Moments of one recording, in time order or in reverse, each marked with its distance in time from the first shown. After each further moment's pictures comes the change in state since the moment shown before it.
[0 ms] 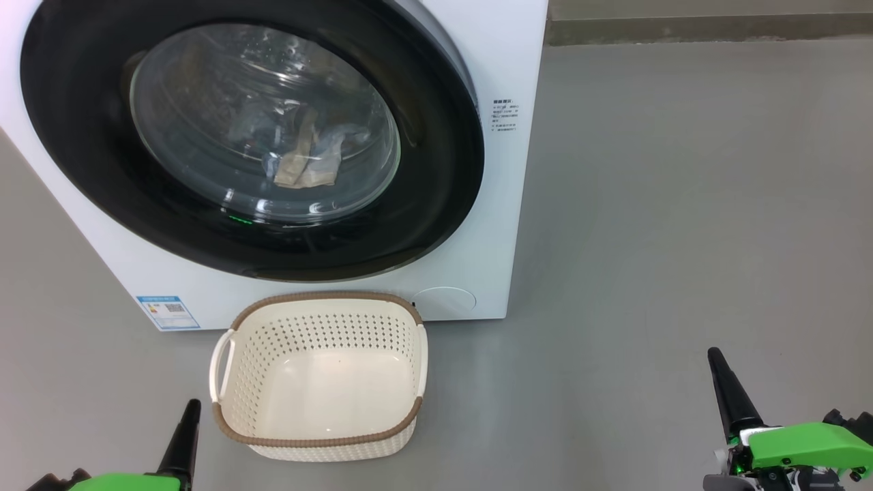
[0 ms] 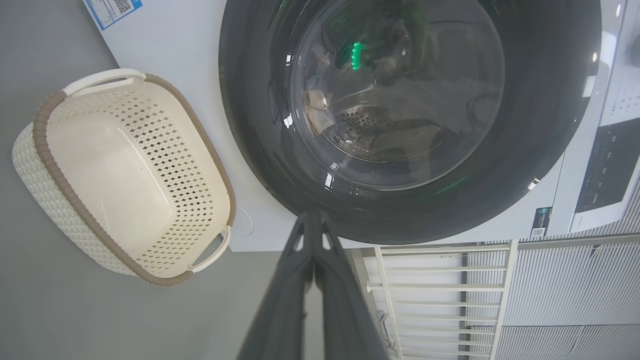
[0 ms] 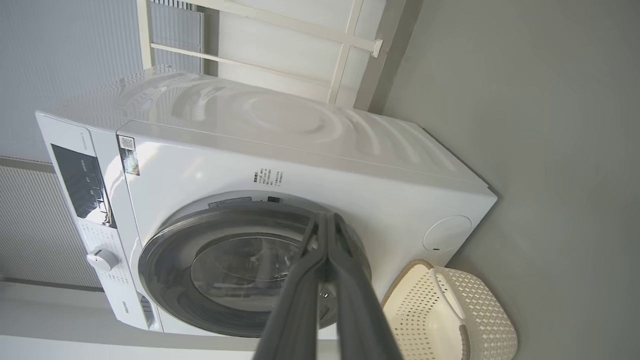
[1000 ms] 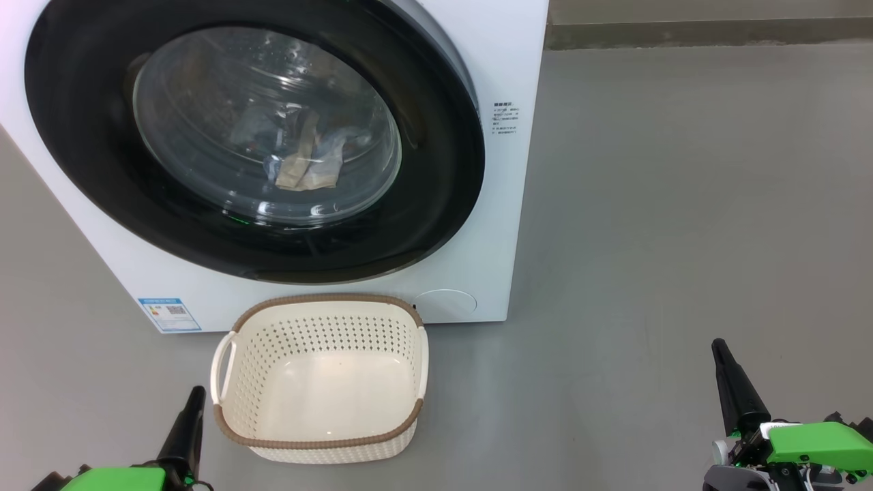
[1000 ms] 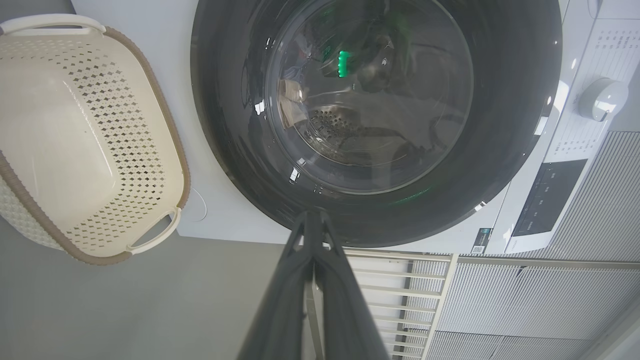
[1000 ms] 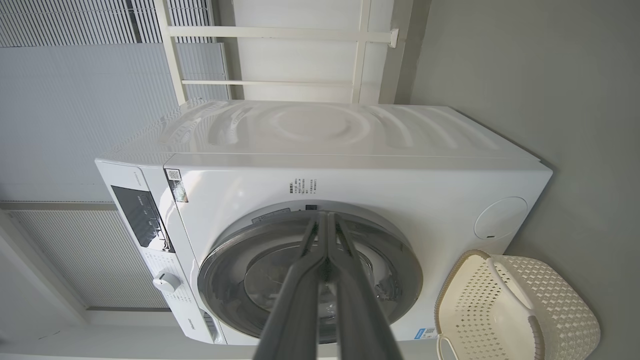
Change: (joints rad) left arm -0.017 -0.016 0.020 -0.013 -0.184 0.000 0.053; right arm 0.000 0.019 -0.027 -0.034 0.195 -0.002 0.052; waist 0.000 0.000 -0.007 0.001
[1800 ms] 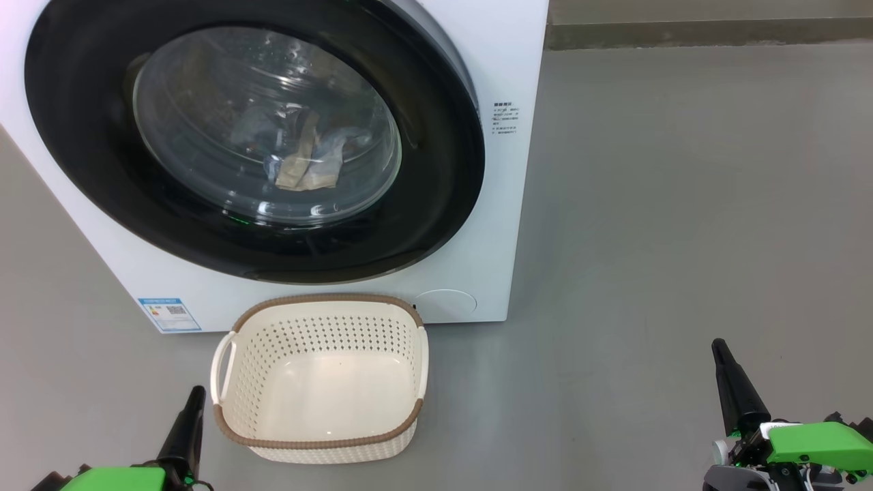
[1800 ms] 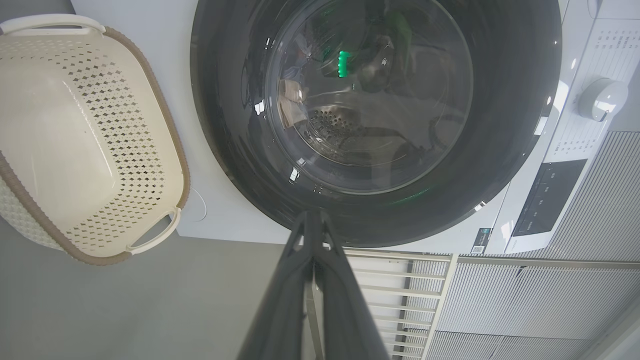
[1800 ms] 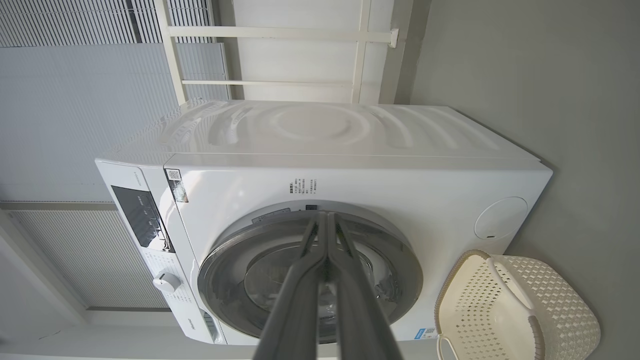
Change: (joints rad) left arm 0.000 0.000 0.000 0.000 0.000 0.000 0.000; right arm 0.000 0.000 0.000 0.000 0.000 0.000 0.000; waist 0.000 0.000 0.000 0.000
